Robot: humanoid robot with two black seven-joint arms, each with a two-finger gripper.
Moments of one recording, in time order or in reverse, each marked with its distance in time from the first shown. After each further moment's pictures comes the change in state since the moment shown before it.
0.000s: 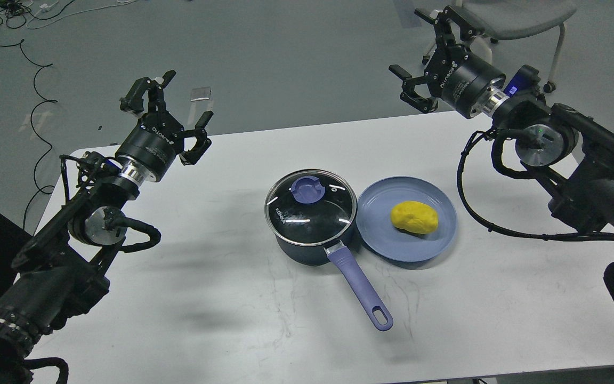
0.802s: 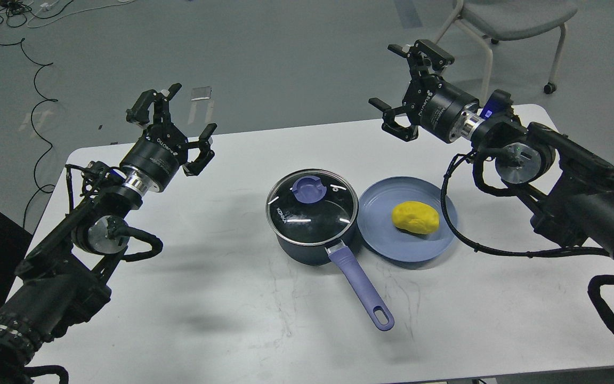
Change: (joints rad) left arm 0.027 -0.007 0.017 0.000 0.003 -0.005 0.005; right arm -0.035 0.061 -0.030 -0.005 0.000 -0.006 -0.062
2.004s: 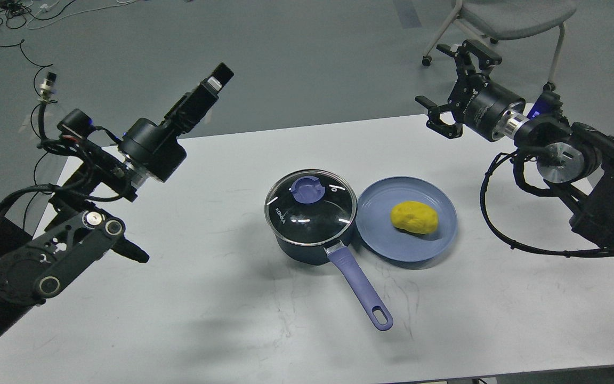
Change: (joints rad) left arm -0.016 0.239 0.225 -0.513 1.160 0.686 -0.218; right arm -0.026 -0.117 0.015 -0.050 0.009 0.001 0.009
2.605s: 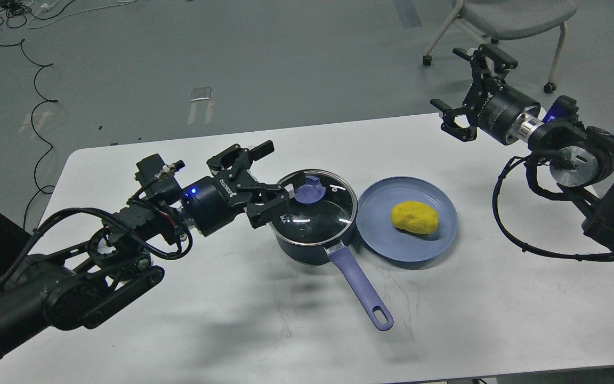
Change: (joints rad) left arm -0.086 -0.075 0.310 0.139 0.517 0.120 -0.005; right arm -0.022 -0.022 0.008 -0.003 0.002 -0.002 0.001
